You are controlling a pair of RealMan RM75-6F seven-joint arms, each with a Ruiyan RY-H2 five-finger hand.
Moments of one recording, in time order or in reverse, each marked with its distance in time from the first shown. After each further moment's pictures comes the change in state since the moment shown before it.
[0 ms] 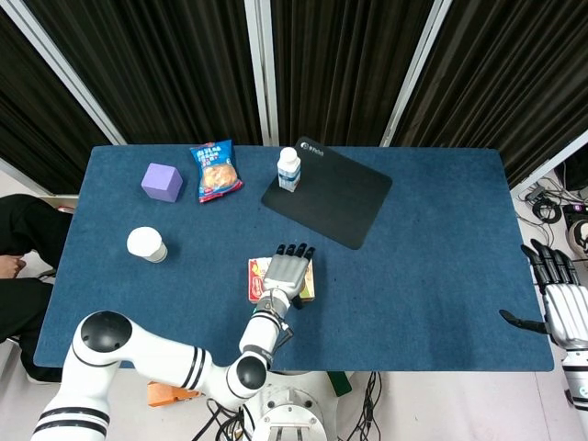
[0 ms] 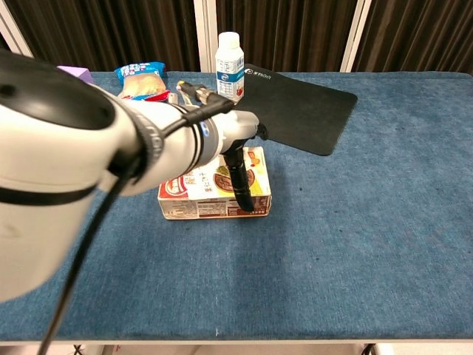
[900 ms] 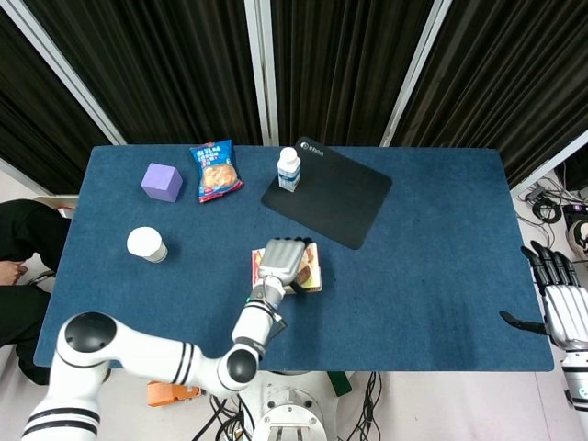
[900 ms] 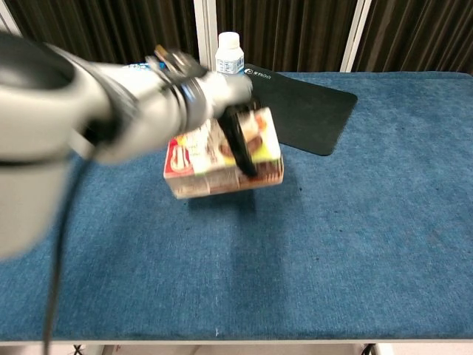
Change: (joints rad) left arm 0.090 0.094 -0.035 -0.064 0.165 -0.051 -0.126; right arm -0.004 0.000 -0.002 -0.006 0.006 -0.004 -0.011
